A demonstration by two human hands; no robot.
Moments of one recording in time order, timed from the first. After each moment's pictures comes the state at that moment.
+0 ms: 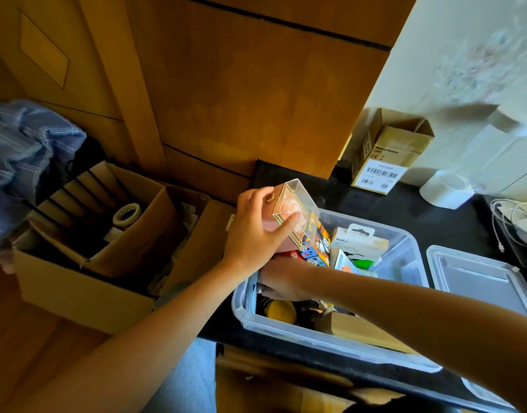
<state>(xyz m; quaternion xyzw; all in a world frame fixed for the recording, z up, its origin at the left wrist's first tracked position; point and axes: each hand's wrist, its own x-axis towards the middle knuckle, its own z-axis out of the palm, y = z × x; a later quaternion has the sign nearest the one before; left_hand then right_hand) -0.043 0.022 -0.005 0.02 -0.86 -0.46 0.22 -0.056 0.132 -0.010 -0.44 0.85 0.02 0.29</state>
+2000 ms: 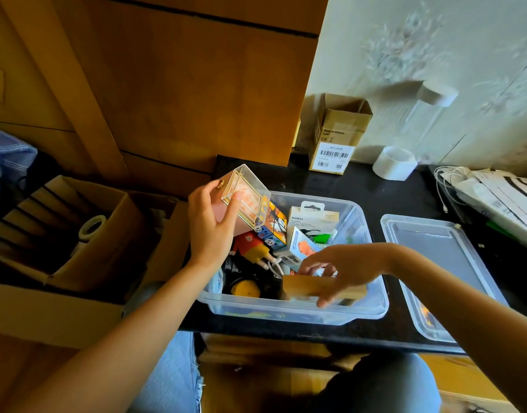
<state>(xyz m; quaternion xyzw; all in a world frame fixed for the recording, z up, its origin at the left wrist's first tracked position) -0.031 0.046 -0.010 0.08 -0.79 -0.57 0.22 -0.040 0.284 0.033 -0.27 0.84 -0.15 0.44</state>
